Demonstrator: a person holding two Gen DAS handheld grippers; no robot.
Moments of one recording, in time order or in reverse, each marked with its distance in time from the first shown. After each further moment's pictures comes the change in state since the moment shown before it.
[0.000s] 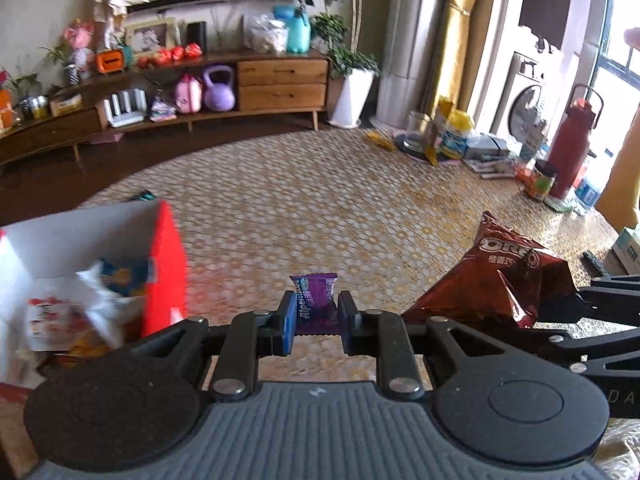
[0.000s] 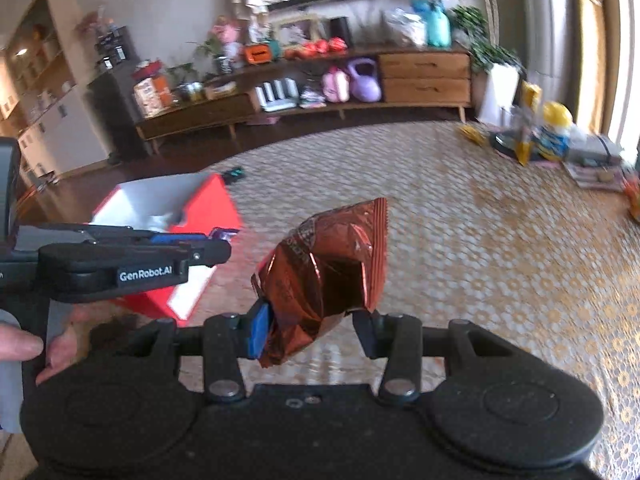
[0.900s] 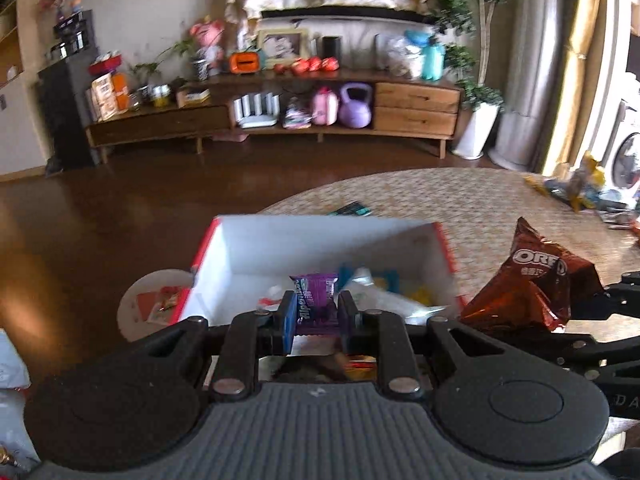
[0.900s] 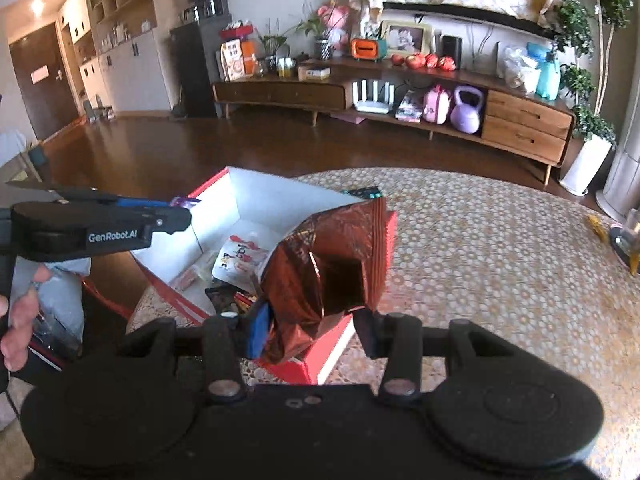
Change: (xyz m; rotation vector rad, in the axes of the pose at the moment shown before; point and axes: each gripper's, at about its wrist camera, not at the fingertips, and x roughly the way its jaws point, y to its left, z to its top) left arm -0.067 0.202 -0.009 -0.139 -0.036 0.291; right arm 0.089 0.185 0.060 -0.266 0.040 0.092
